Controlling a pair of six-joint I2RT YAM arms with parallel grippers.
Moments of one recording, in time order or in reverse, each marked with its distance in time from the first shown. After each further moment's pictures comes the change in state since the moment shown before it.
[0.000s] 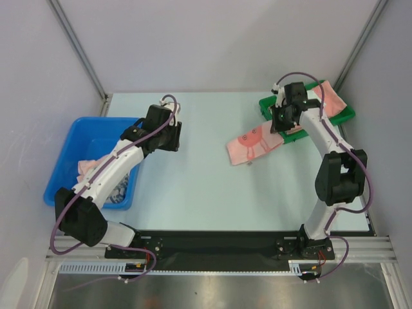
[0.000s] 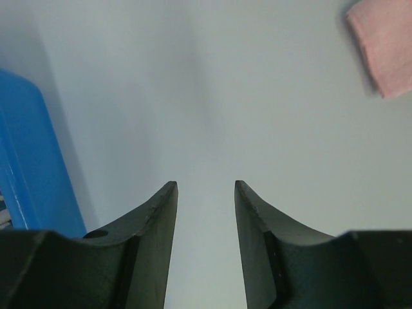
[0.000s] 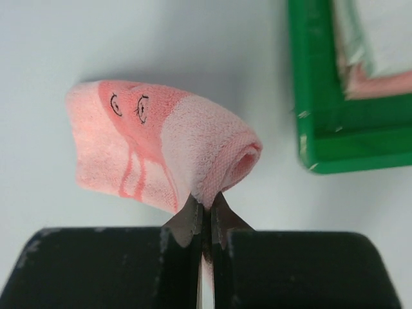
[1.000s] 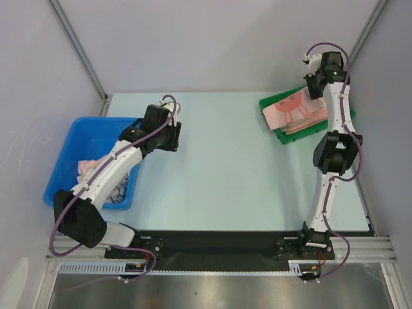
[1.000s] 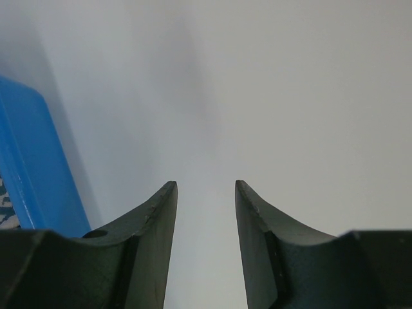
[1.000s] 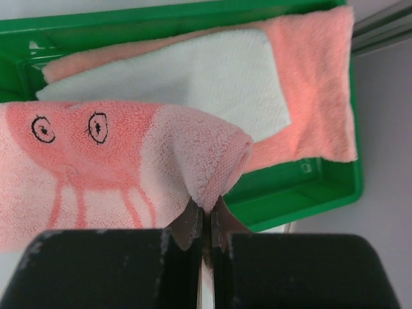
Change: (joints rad) left arm 0.011 -0.013 -0.007 0.006 0.023 0.050; right arm -0.270 0.531 0.900 -0.197 0.154 -0.410
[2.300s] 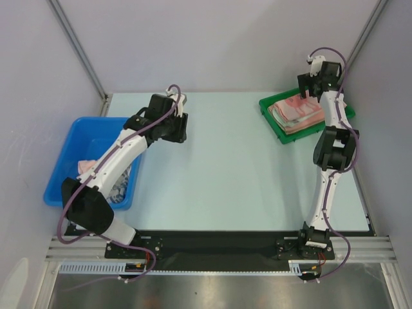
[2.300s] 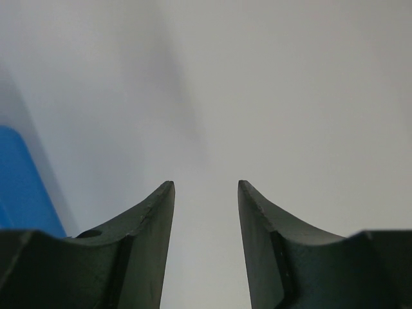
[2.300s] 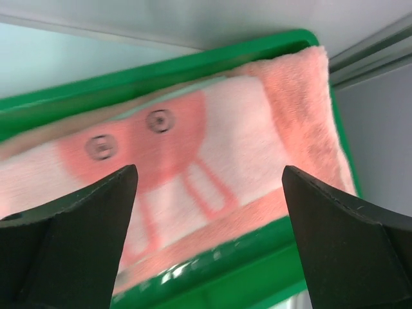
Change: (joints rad) left arm 0.000 0.123 0.154 -0.030 0.097 -0.005; right arm -0.045 0.135 -0.098 0.497 -0.020 0.029
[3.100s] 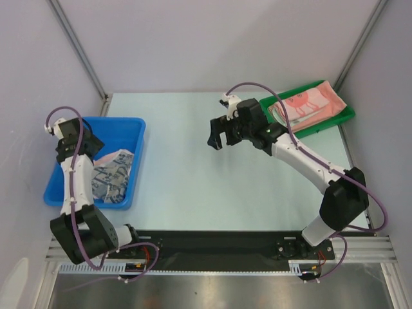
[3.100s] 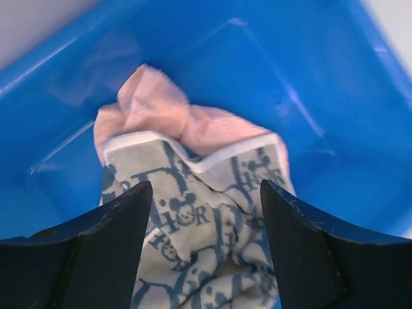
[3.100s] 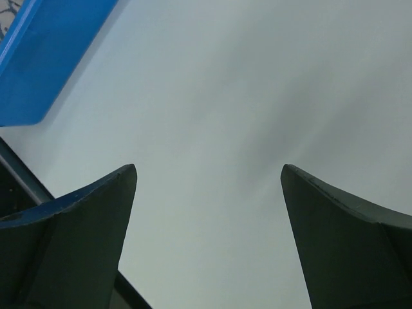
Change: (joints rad) left arm 0.808 -0.283 -0.319 0.141 -0.269 -0.301; right arm 0.784 -0.844 -0.919 0.067 -0.169 0.560
